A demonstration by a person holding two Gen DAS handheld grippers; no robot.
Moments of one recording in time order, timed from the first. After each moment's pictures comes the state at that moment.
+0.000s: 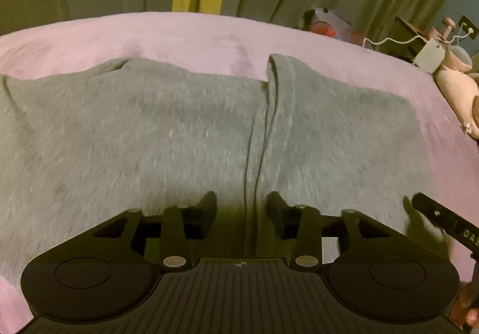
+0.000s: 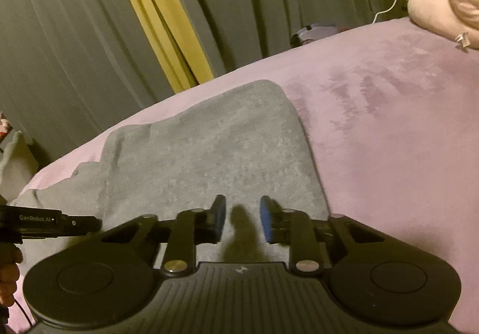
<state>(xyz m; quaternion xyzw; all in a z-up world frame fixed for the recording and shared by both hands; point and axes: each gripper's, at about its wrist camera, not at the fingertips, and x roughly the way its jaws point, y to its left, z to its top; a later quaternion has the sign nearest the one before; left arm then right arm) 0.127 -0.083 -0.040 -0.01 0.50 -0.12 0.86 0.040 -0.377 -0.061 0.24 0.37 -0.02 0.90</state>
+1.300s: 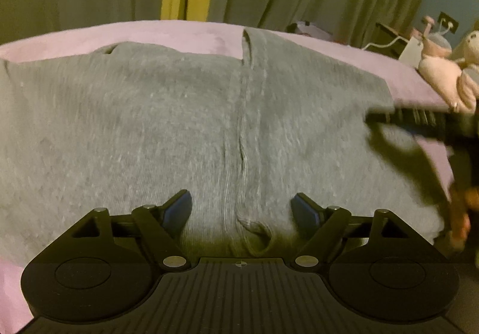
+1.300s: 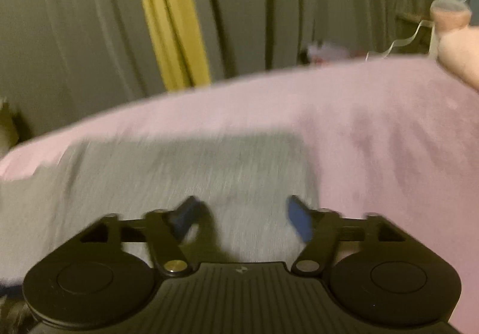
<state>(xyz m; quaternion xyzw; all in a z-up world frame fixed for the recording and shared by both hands) 0.068 -0.082 -0.071 0.00 0.44 -0.15 0.89 0.106 -0.371 -0.067 0.13 0.40 -0.01 0.91</state>
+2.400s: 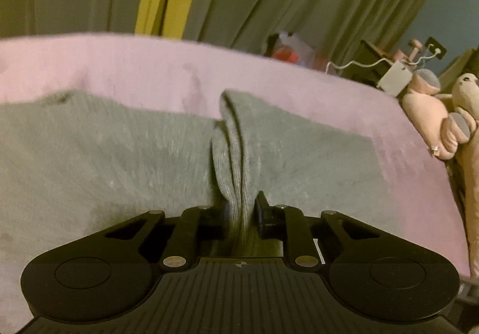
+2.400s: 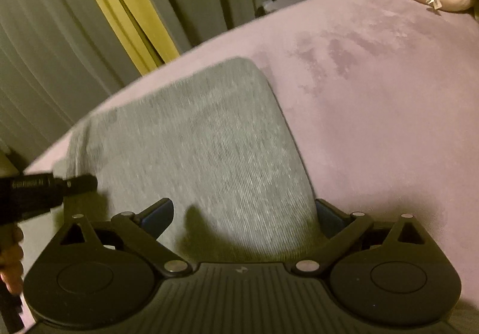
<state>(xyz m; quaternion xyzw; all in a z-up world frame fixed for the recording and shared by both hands) 0.156 -0.097 -0.042 -0.05 0.44 -0.20 0.87 0.031 -0.375 -0.056 0.28 0.40 -0.08 0.87</state>
